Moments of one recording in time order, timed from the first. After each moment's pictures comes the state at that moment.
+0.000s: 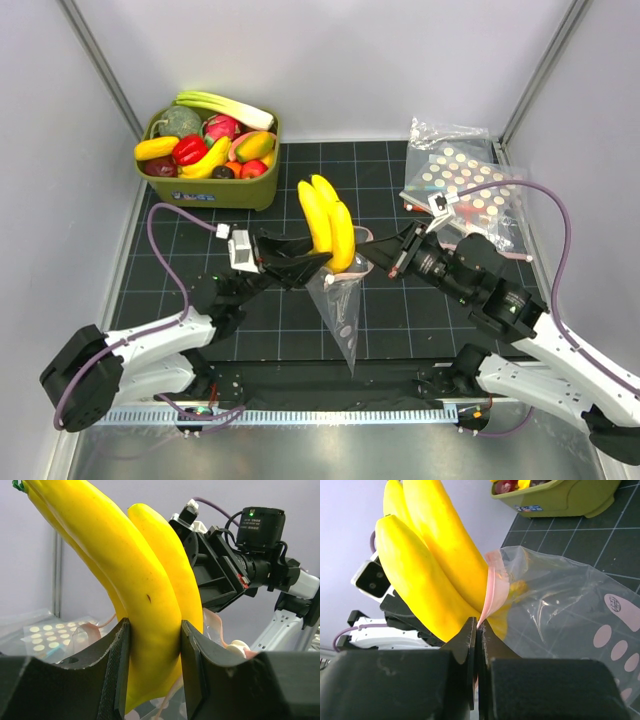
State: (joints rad) left arm -0.82 1.07 0.39 1.32 0.32 -0.42; right arm 0.87 0.71 0.87 -0.19 0.00 0.89
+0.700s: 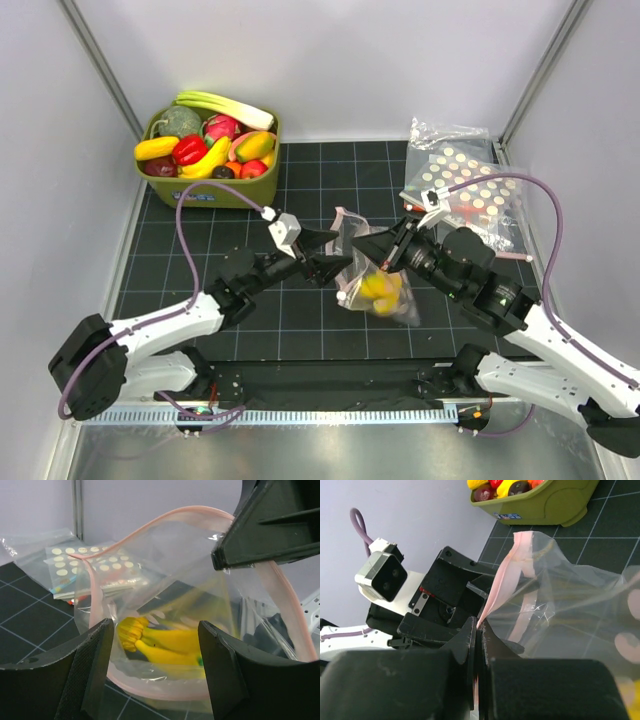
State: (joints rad) left arm -0.84 1.14 0.54 0.83 0.28 -0.27; right arm 0.88 0.78 0.91 -0.22 0.09 0.84
